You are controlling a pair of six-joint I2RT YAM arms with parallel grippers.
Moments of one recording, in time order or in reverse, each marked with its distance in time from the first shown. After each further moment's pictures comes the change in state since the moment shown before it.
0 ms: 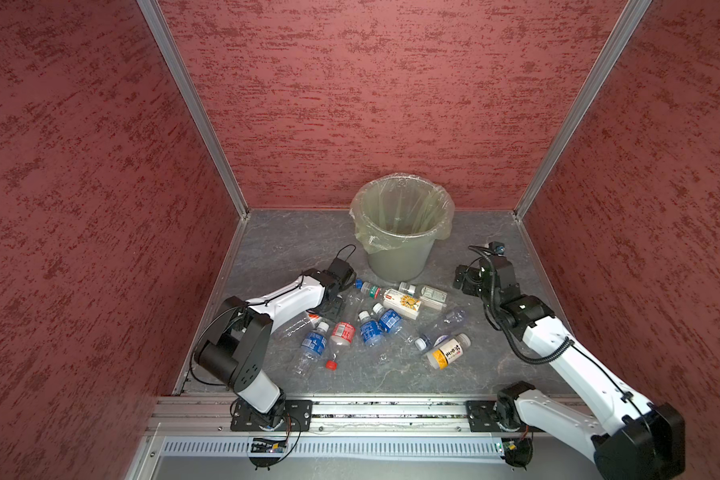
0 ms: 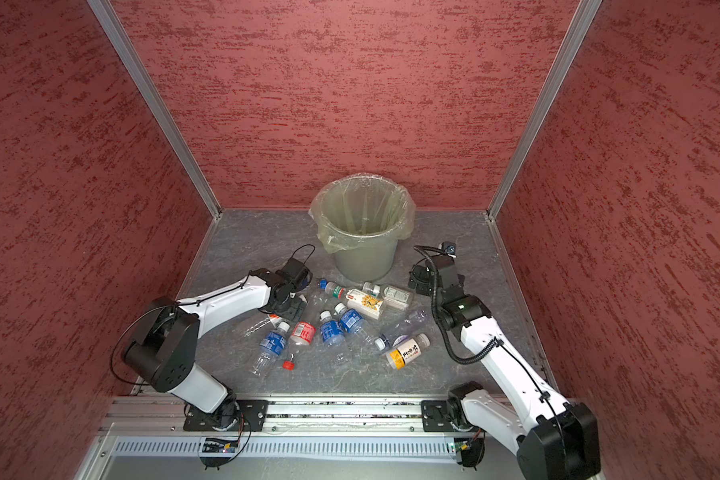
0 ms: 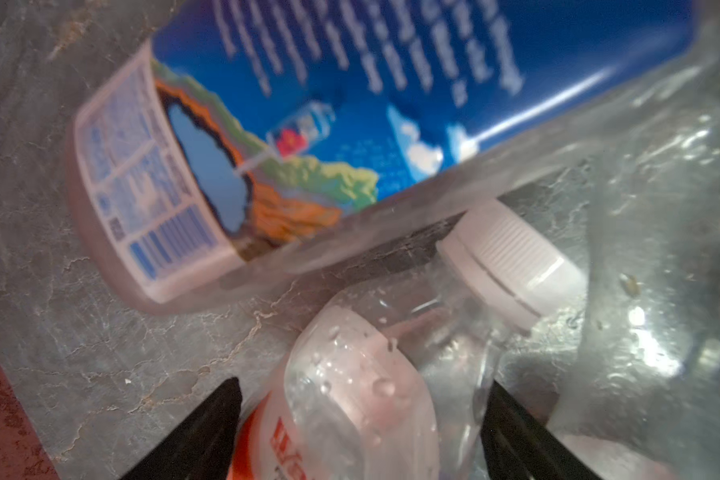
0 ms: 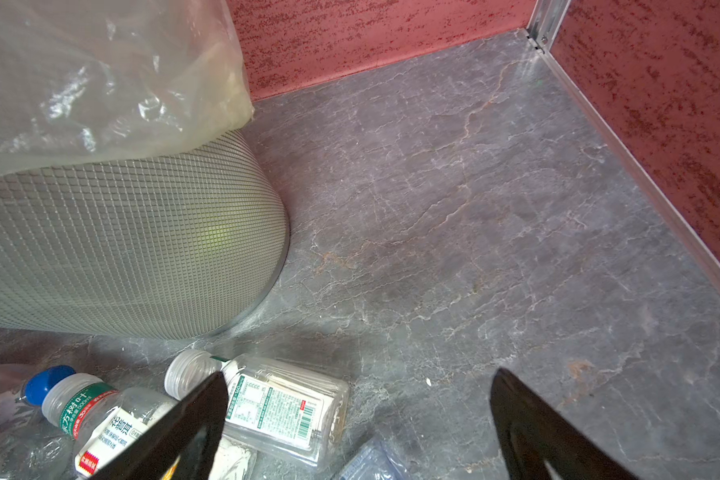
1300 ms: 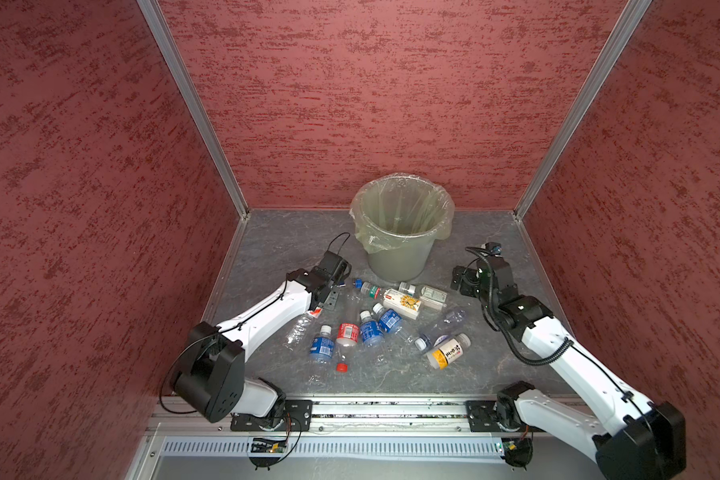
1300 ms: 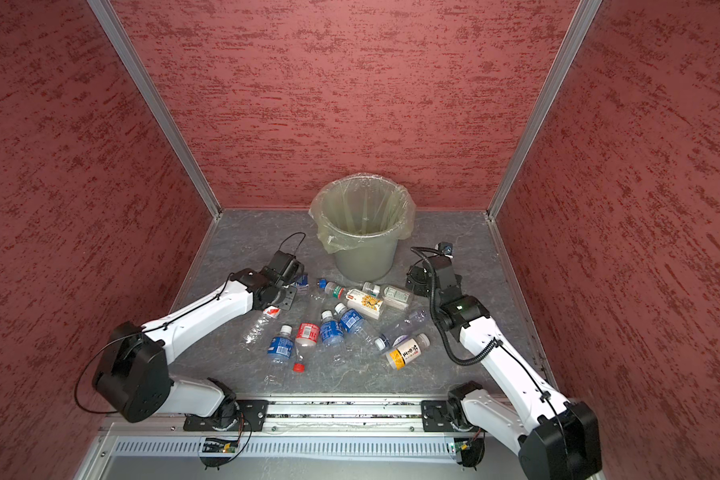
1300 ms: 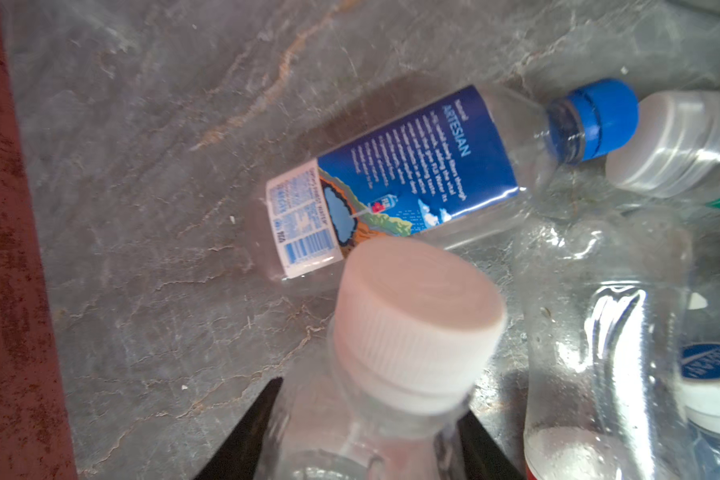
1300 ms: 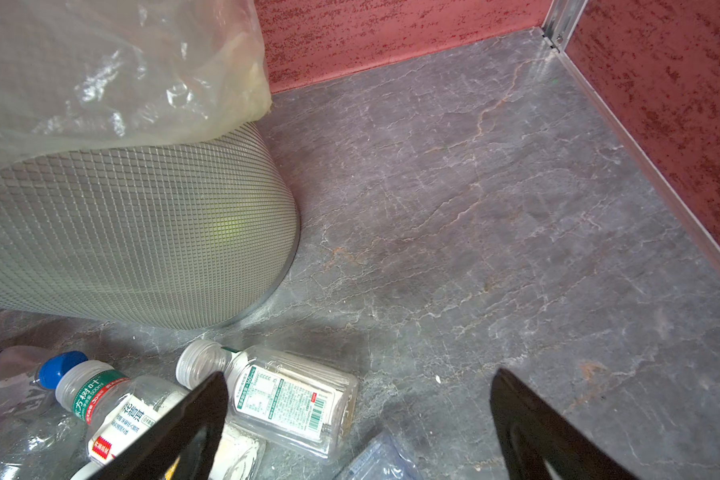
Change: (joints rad) left arm -0.013 -0.225 0.002 0.029 -0.078 -0.005; right arm 0.029 0.000 0.000 -0.001 0.000 0.000
